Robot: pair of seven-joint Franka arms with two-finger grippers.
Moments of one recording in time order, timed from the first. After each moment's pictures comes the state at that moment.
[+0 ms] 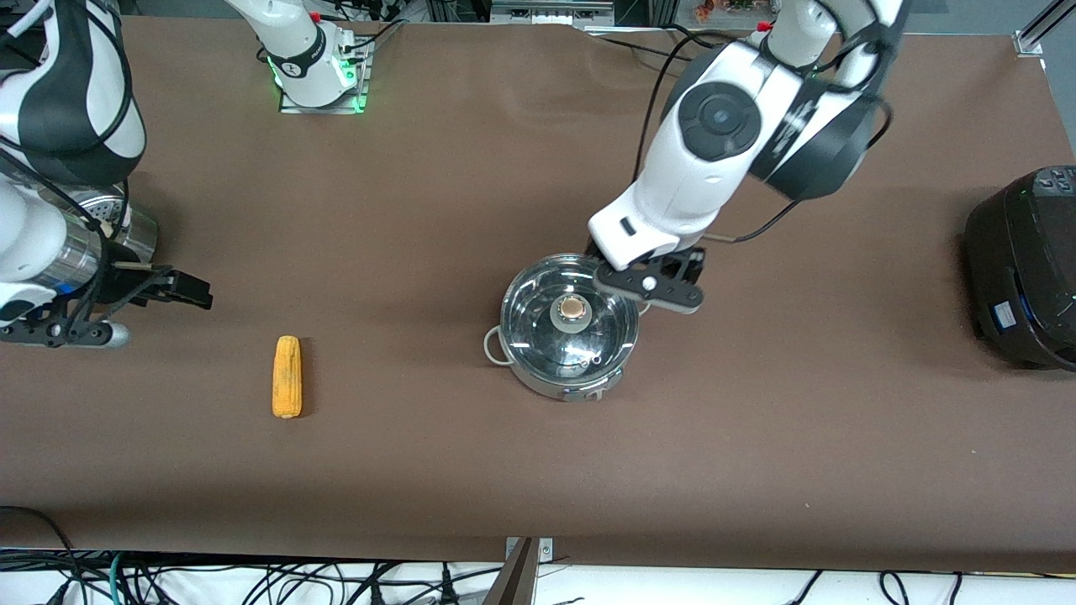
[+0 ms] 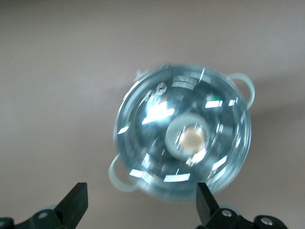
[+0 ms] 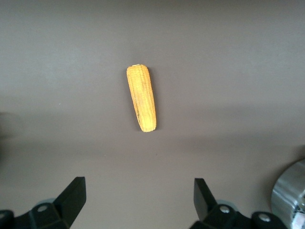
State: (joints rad) left arm -0.52 0.51 -0.05 -1.30 -0.03 1.89 -0.35; right arm -0.02 0.33 0.06 -1.50 0.00 1.80 0.08
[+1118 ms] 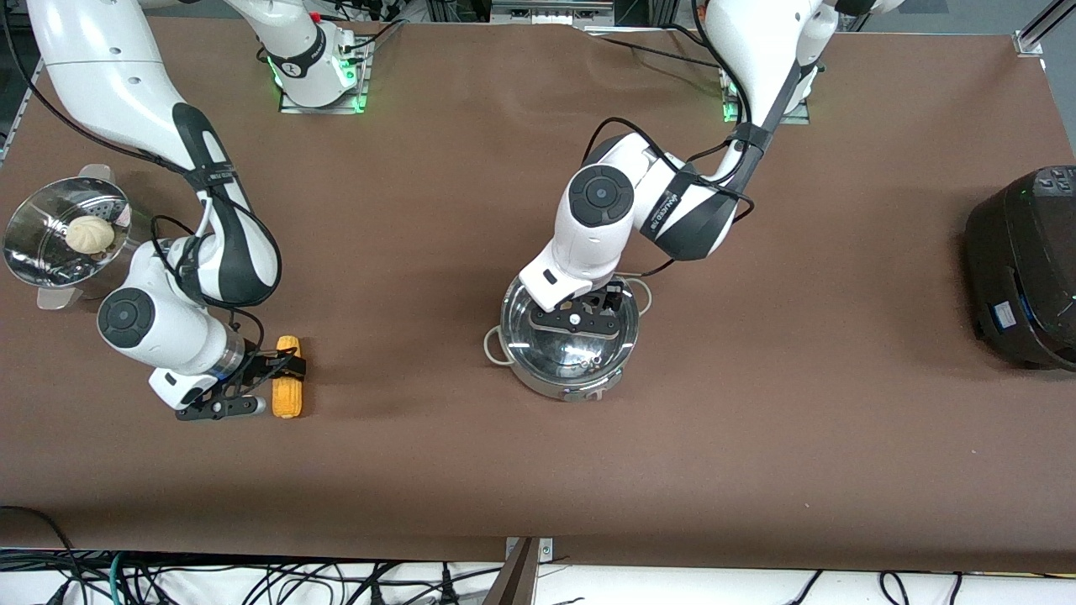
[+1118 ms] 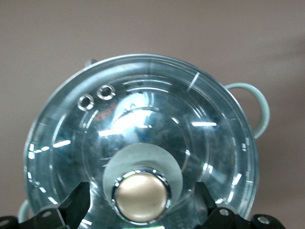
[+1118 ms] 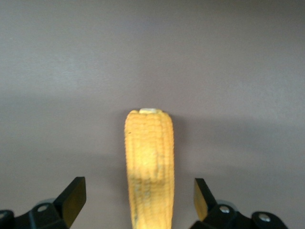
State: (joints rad) left arm -0.61 0.69 -0.05 -1.29 0.02 2.04 -0.55; right arm 0.01 0.68 0.07 -1.59 -0.02 2.35 -0.05
